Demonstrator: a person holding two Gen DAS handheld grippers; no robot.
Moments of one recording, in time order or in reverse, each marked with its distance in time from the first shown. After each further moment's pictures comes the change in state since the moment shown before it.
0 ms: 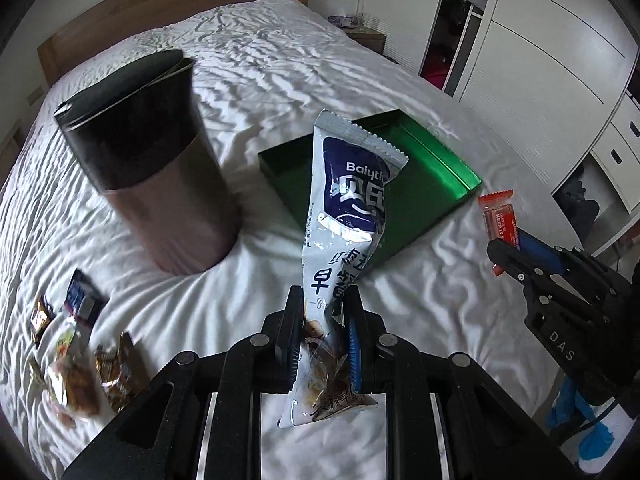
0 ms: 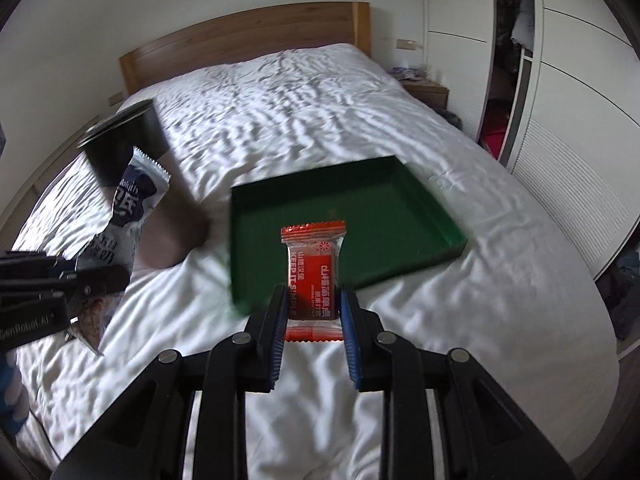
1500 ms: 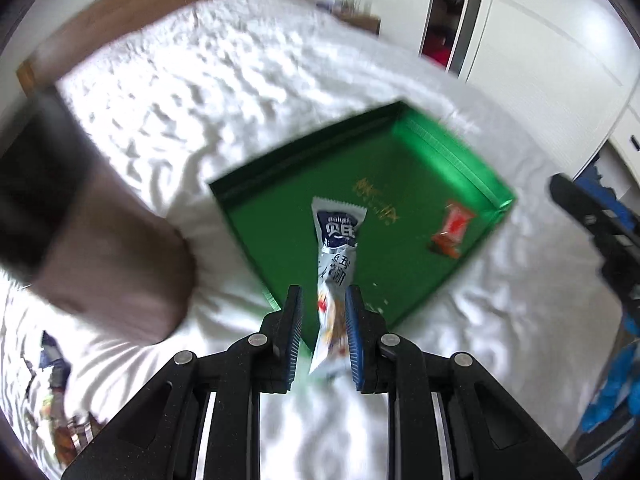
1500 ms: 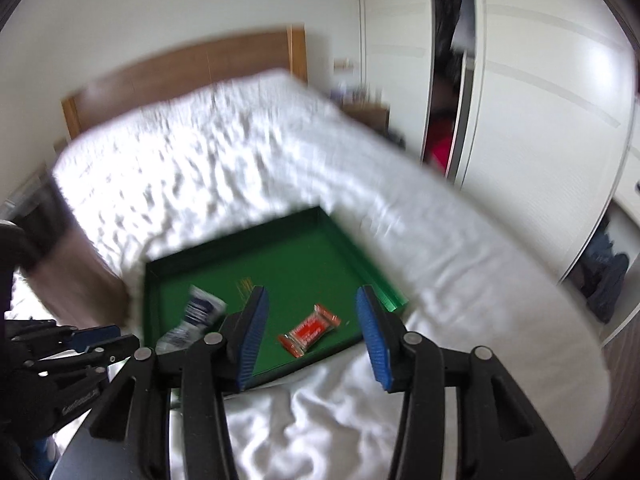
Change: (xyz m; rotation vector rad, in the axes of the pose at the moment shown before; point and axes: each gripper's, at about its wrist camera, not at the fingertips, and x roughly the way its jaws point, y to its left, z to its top) left arm 0.075 -0.017 0.041 0.053 0.003 0.014; right arm -0.007 -0.046 0.038 0.099 -0.163 -0.169
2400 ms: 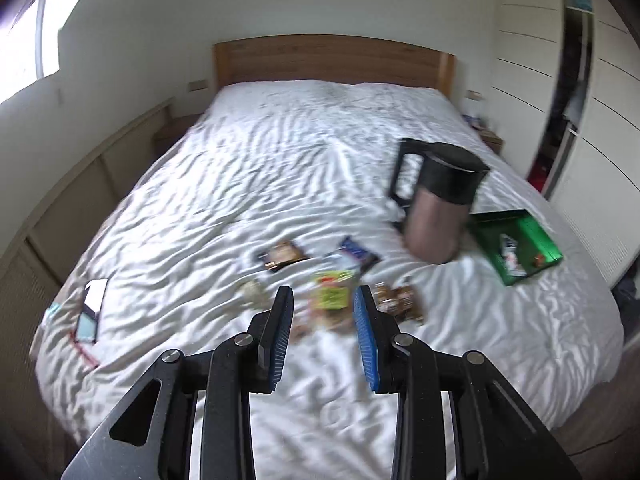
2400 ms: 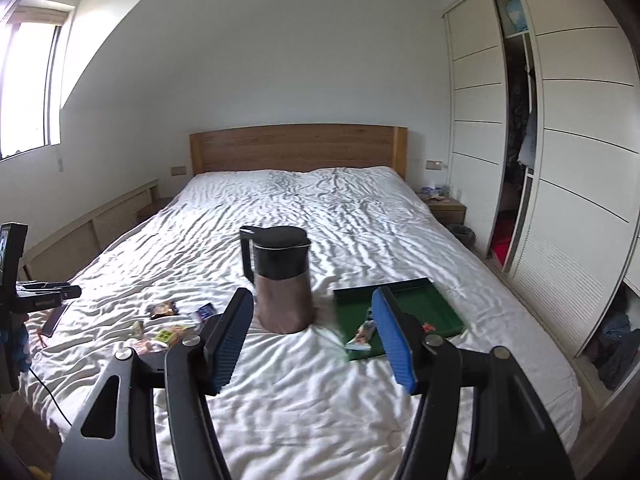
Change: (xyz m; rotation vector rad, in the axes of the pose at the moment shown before) left arm -0.333 0.272 -0.274 -0.380 -0.287 0.308; right arm -0.337 0.148 -0.050 -0.195 -0.232 0.278
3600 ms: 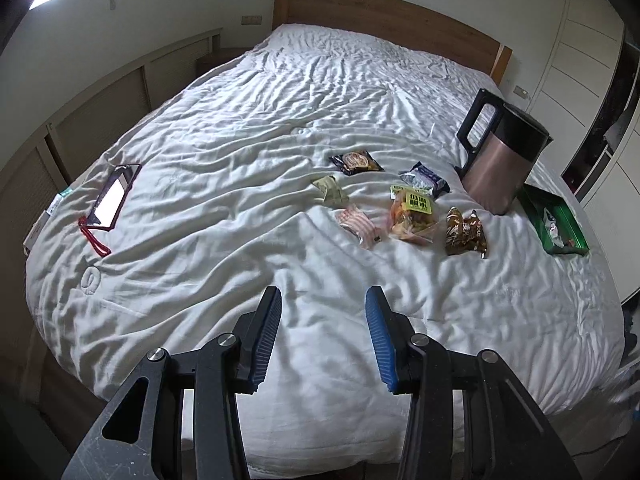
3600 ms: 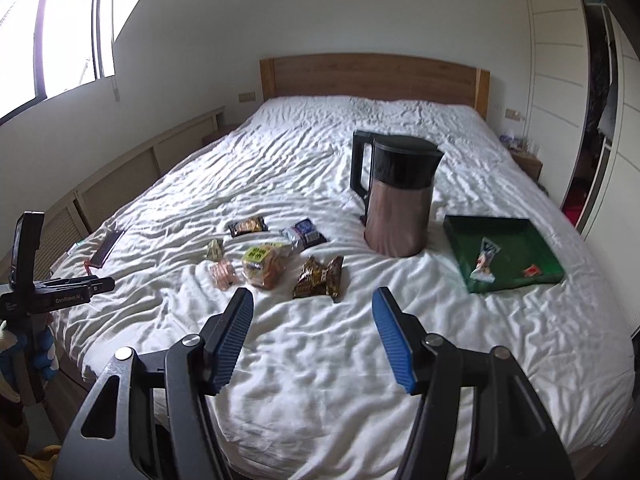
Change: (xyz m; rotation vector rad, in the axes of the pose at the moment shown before) left arm 0.040 0.101 -0.117 -0.160 0.165 0.014; right arm 0.076 0.133 -0.087 -0.071 0.272 0.235
